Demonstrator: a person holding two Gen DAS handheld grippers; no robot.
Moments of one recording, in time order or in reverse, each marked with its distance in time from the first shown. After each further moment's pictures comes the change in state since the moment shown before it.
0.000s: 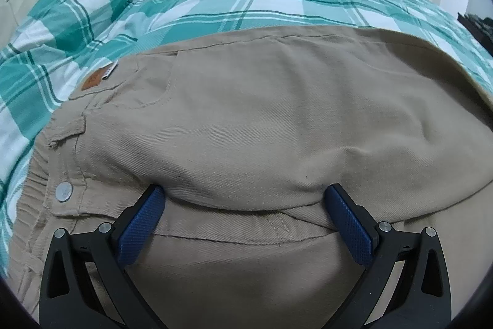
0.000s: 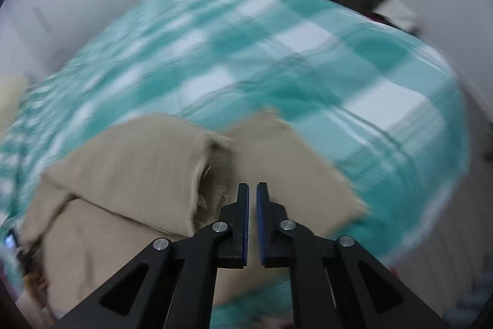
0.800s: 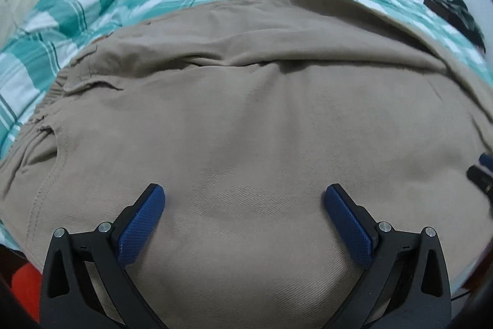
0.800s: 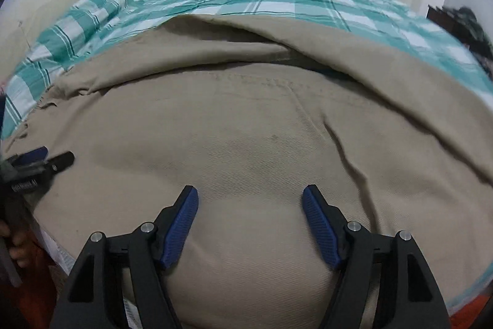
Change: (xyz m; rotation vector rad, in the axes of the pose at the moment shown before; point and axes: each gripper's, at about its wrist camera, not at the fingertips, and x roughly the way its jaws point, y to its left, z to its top) left arm -0.083 -0.050 -0.102 0.079 -0.006 -0.093; right arm 0.028 0.284 -0.184 -0.595 -0.008 0.271
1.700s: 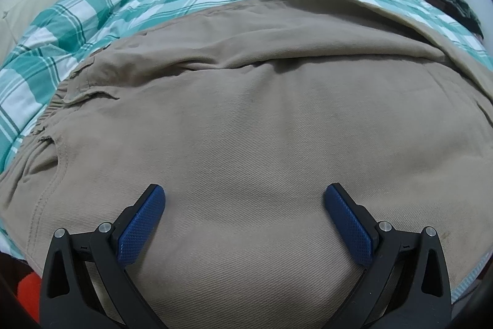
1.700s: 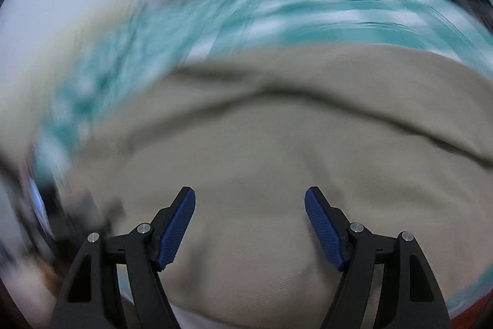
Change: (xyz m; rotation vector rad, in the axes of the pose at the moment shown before) left arm 0.000 -0.006 -0.008 0.045 -0.033 0.019; right arm -0.049 -0.076 0.030 0.334 -0.097 0.193
